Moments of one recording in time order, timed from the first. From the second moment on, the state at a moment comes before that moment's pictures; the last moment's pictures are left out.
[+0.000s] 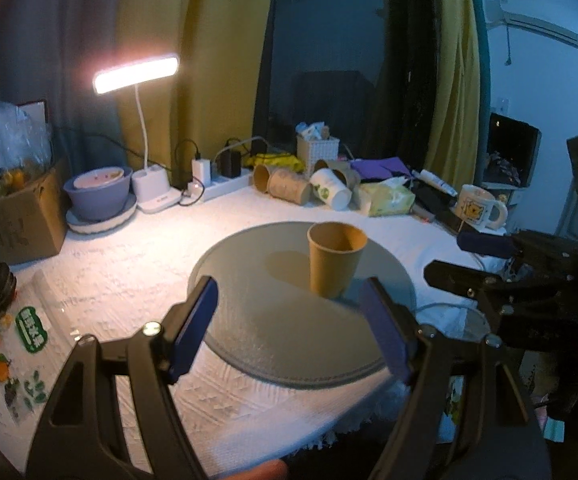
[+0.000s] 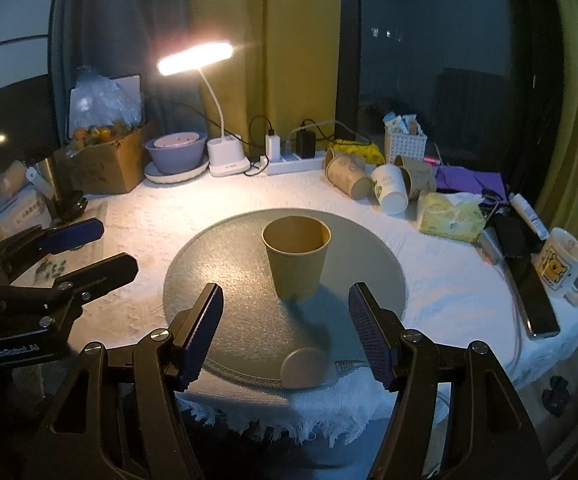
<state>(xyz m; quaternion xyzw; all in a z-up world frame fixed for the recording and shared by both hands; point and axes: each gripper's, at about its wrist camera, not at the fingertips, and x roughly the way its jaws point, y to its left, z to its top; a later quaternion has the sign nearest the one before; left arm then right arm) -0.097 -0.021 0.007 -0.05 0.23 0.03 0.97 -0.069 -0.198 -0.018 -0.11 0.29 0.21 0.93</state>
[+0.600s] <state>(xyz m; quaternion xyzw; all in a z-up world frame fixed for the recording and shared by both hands) -0.125 -0.035 0.044 -0.03 0.16 0.01 0.99 -0.107 -0.200 0.021 -0.11 0.24 0.21 0.94</state>
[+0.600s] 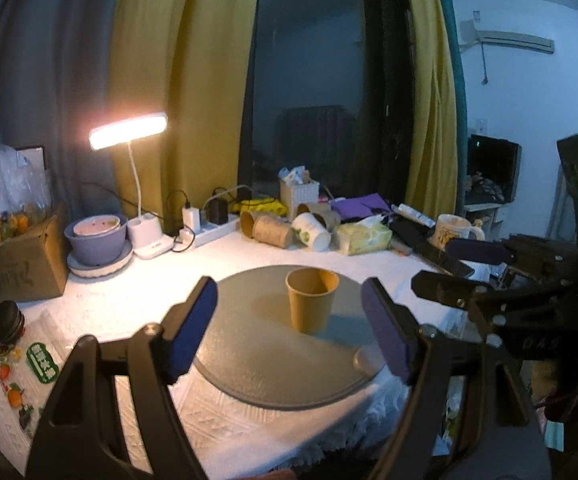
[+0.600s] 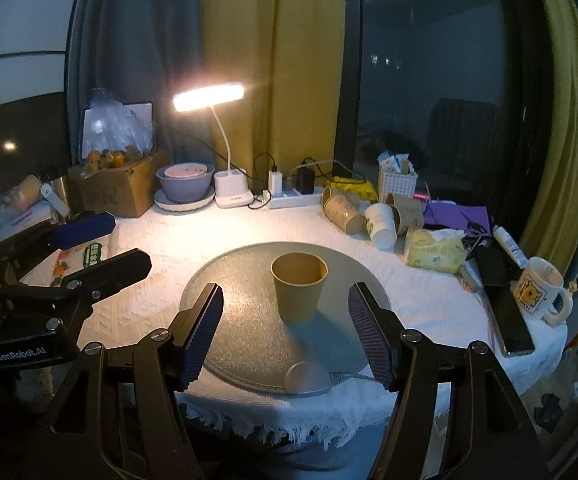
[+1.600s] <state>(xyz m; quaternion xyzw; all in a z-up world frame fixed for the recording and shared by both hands) -0.154 -0.038 0.075 -0.03 0.10 0.00 0.99 -0.132 -0.211 0.051 -0.11 0.20 0.21 0.95</state>
